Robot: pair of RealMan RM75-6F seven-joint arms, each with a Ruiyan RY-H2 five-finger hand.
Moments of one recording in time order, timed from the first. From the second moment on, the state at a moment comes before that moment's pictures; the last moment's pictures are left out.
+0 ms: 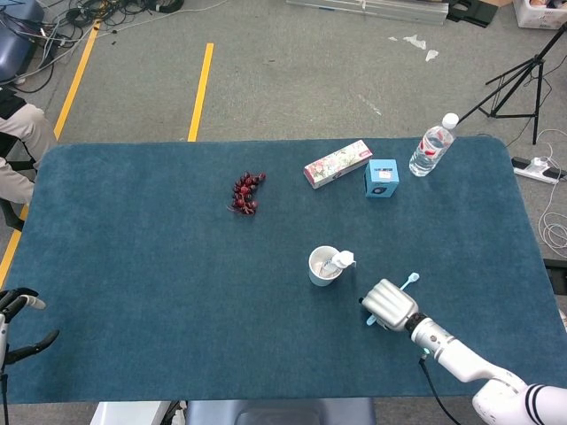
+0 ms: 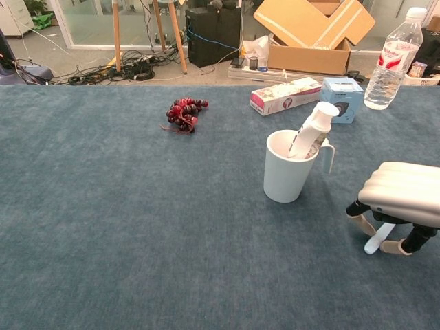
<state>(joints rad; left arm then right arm) 0.00 -1.05 -0.05 -1.69 1.51 1.59 -0.01 0.58 -1.37 -0.11 -1.41 -1.61 0.91 -0.40</state>
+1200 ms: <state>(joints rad) 0.00 -1.06 -0.05 -1.69 1.51 1.59 0.00 0.55 -1.22 -0.08 -1.61 -1.66 1.04 -0.35</state>
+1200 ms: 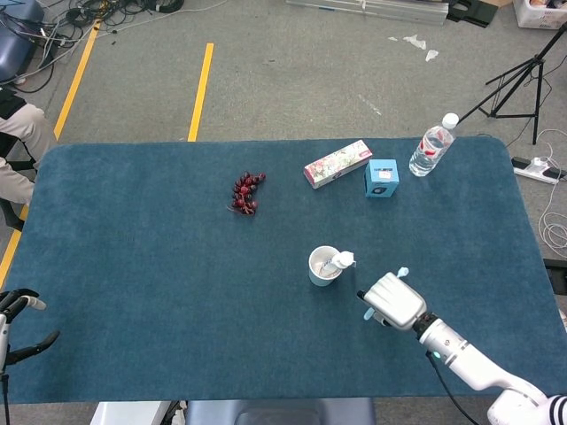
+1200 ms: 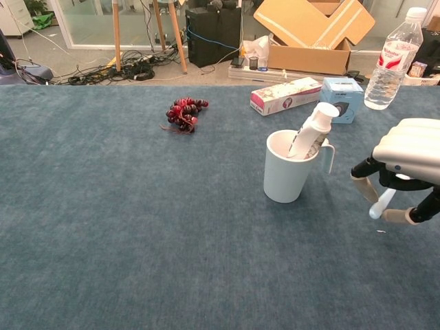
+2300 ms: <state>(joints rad) -0.01 -1.07 -0.05 -1.69 1.50 1.57 0.01 0.60 -0.99 -0.05 -1.88 -1.76 1.09 0.09</state>
